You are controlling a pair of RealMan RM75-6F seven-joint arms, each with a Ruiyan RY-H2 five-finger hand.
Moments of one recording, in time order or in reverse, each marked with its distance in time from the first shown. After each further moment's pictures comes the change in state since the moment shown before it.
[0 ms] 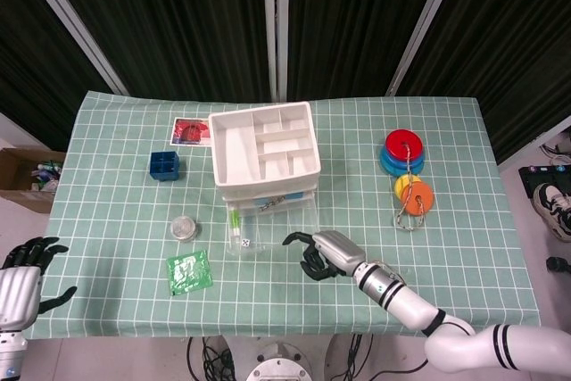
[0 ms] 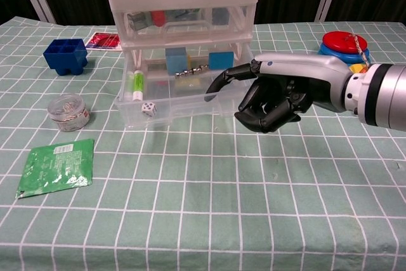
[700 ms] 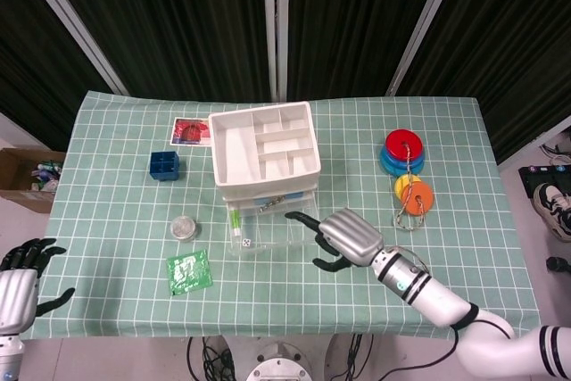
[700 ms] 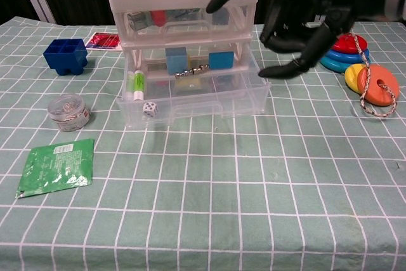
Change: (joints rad) left arm 0.016 0.003 0.005 -0.006 0.013 0.029 -0.001; right arm 0.055 0.271 0.060 -0.198 -0.072 0.053 -0.253
